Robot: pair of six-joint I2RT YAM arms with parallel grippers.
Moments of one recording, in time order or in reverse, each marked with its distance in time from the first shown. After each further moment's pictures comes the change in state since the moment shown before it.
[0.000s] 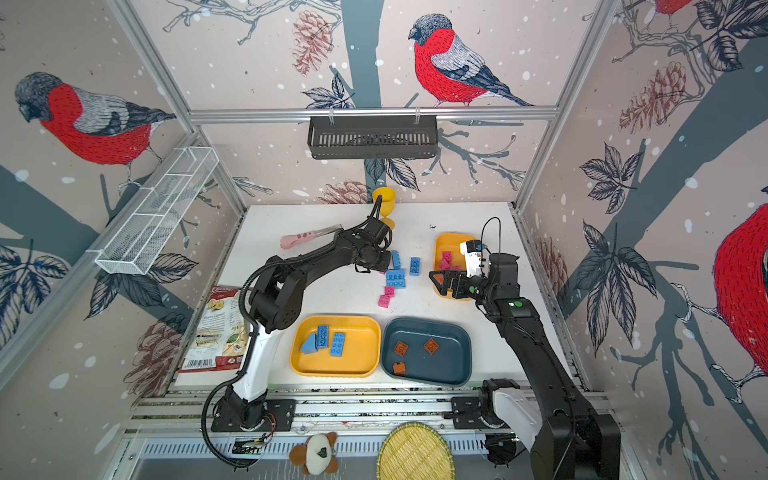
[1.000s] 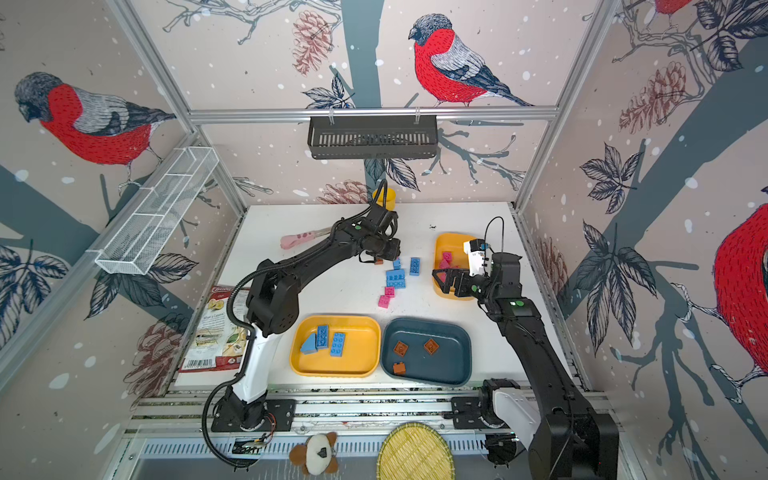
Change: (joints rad) left arm -0.046 -0.050 0.174 -0.044 0.140 0.004; right arm -0.042 0.003 0.006 0.000 0.019 -0.005
